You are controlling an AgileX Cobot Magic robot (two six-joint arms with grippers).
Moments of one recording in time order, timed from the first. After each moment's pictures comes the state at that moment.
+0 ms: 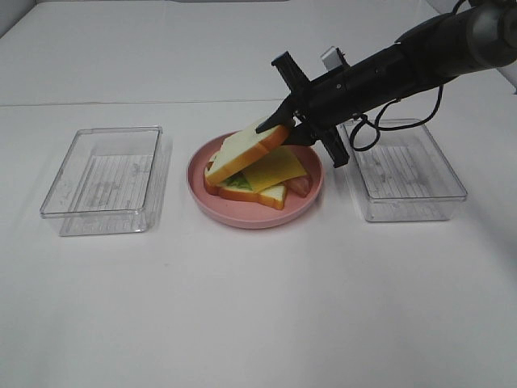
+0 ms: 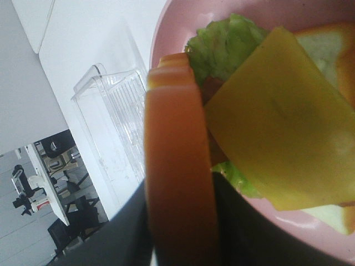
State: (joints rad) left arm -0.37 0.00 -0.51 0.08 1.06 -0.09; right arm 0.25 2.22 -1.52 1.13 0.75 -0.12
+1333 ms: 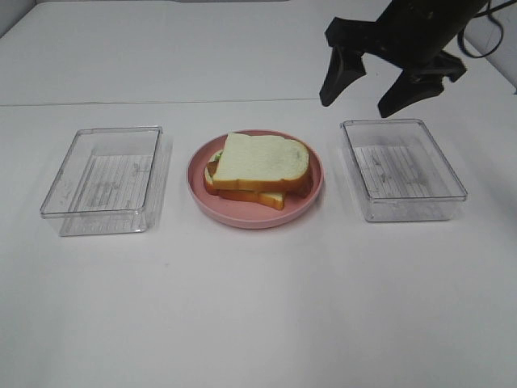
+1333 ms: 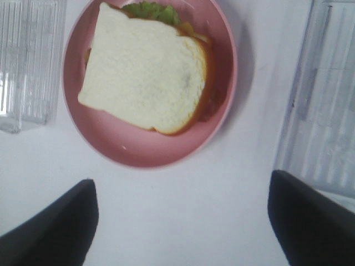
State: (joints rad) left arm -0.37 0.00 -0.51 0.08 1.06 -0.09; right arm 0.25 1.83 -1.52 0.33 0.98 -0.07
